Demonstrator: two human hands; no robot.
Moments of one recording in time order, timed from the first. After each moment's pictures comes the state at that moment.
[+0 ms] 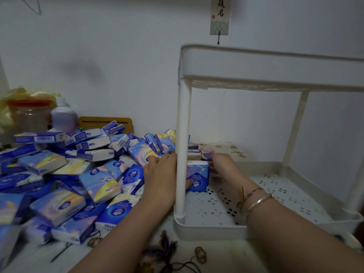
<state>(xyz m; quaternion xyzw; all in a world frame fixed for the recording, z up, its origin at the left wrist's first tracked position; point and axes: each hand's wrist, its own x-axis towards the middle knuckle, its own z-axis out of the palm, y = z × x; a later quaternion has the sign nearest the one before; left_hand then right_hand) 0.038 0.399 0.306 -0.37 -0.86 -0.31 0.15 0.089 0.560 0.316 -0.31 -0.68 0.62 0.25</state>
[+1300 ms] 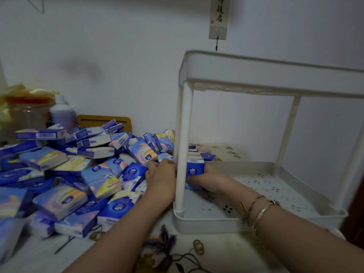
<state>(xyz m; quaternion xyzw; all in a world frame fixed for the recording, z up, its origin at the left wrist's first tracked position) 0.035 0.408 0.302 -0.28 -0.89 -0.37 0.02 0.098 0.523 0.306 -0.21 -0.84 0.47 0.14</state>
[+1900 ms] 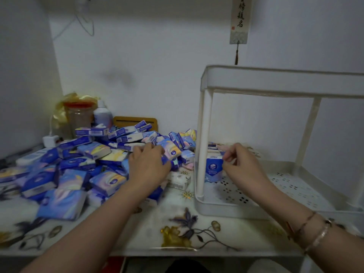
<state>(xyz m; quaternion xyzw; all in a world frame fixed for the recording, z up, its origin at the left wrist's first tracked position) 0.034 0.317 0.336 -0.26 -0.92 -0.20 0.19 0.166 0.491 0.336 -0.16 -0.86 0.32 0.36</state>
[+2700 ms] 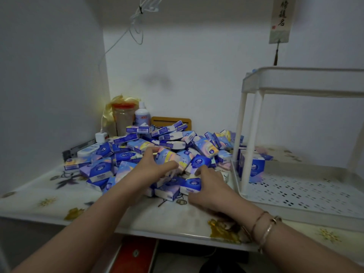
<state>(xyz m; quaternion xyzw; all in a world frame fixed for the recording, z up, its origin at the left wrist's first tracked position) 0.026 0.211 0.334 -0.17 -0.79 -0.58 -0.06 0.096 0.373 0.300 -0.08 -0.97 0.20 0.12</state>
